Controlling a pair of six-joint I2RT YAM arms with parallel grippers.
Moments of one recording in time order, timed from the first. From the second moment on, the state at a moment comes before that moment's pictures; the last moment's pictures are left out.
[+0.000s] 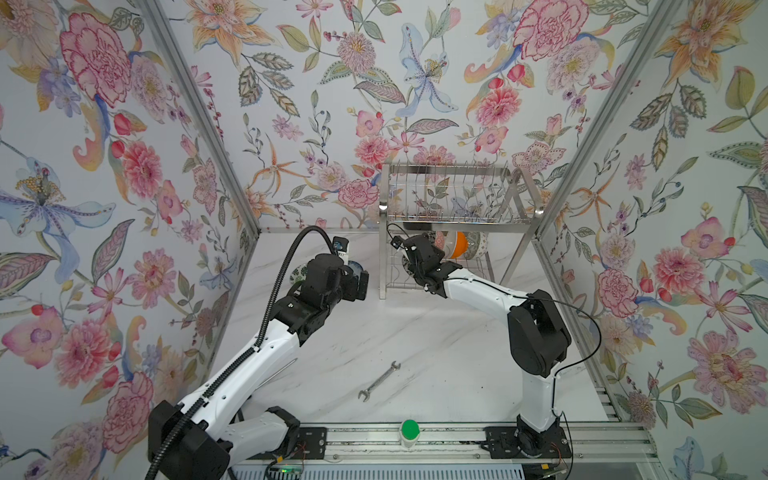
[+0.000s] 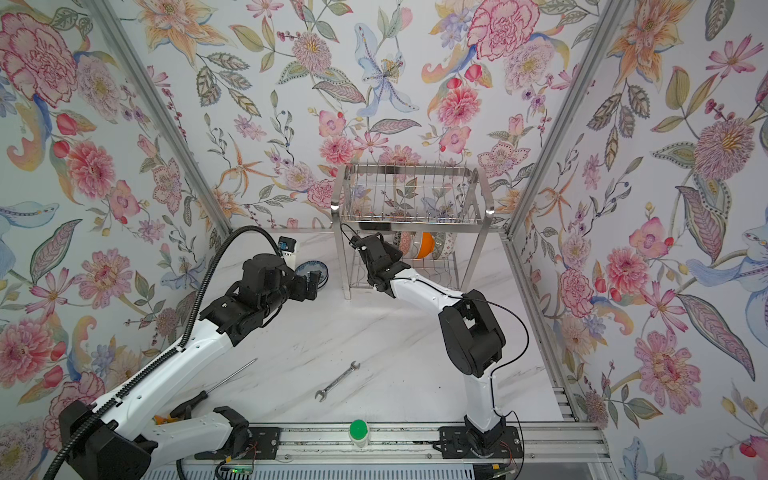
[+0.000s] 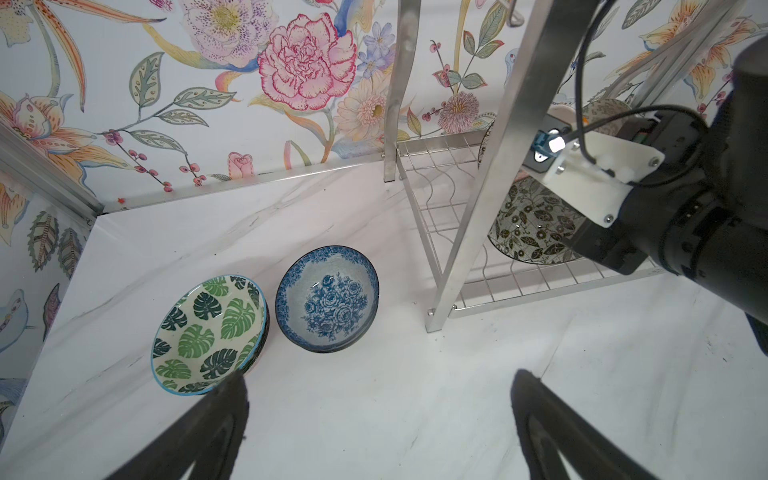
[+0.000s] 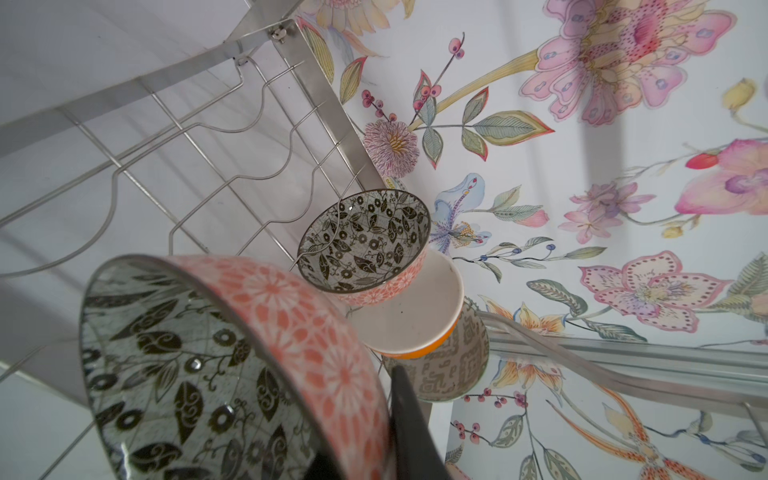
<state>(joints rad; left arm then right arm) -0.53 1.18 1.06 -0.39 -0.24 -0.13 0.67 2.00 1.56 -0.17 0.72 -0.68</state>
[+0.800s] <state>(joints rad) -0.51 1.17 1.05 -0.40 -0.24 -0.12 0.66 2.28 1.88 -0.11 0.86 -0.78</state>
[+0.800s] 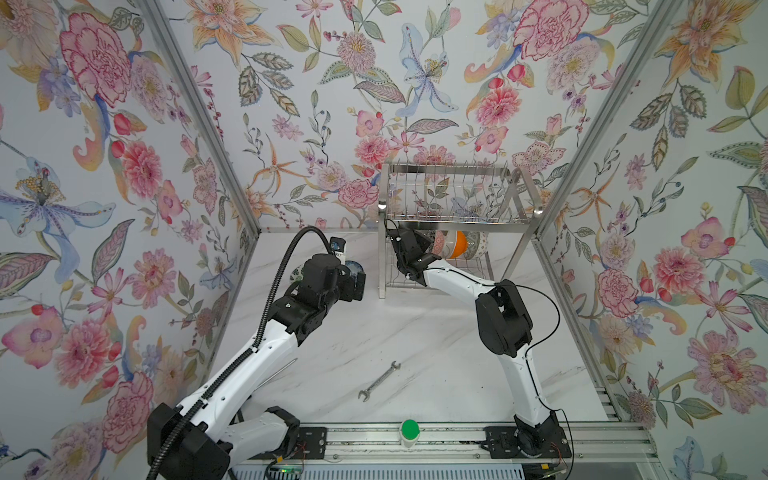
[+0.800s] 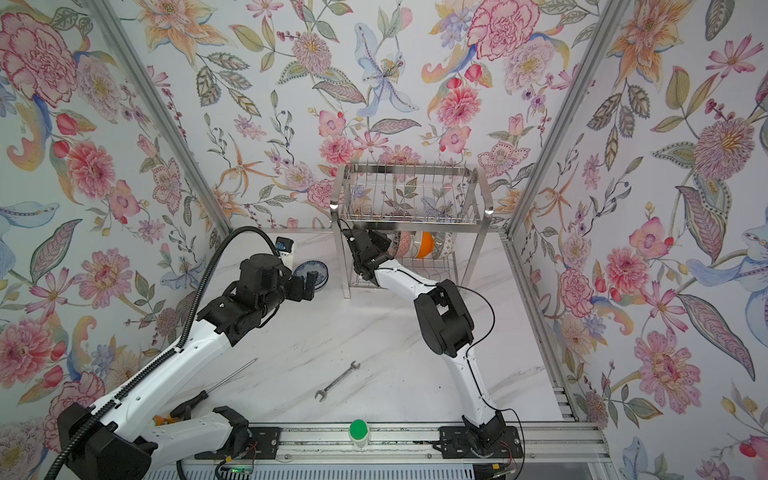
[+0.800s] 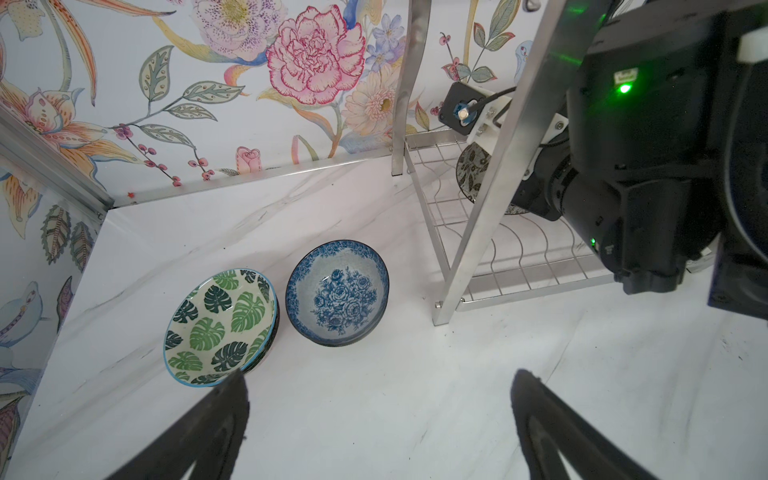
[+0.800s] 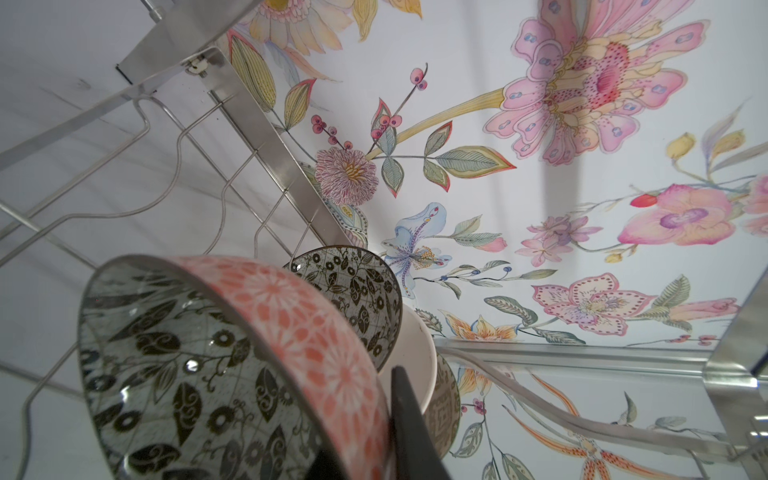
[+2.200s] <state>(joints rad) -0.50 1.16 1.03 -0.40 -0.23 -0.12 0.61 2.42 2.12 -0.31 0.88 -0.53</state>
